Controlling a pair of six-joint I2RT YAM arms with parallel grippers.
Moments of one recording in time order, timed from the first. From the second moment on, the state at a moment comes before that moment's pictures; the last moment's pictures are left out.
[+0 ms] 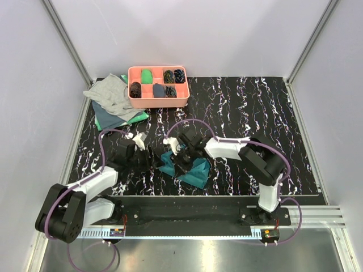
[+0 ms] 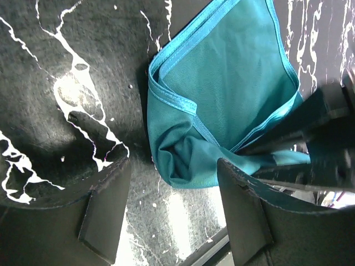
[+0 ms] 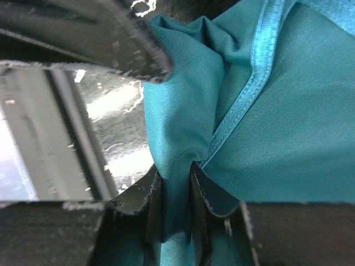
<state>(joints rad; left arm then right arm) -0.33 1.13 0.34 0.03 0.42 -0.57 0.88 1.89 1.10 -0.24 -0.56 -0.01</state>
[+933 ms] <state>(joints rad) -0.34 1.31 0.29 0.38 0.56 -0.55 0.68 2.19 1.25 -0.31 -1.15 0.09</state>
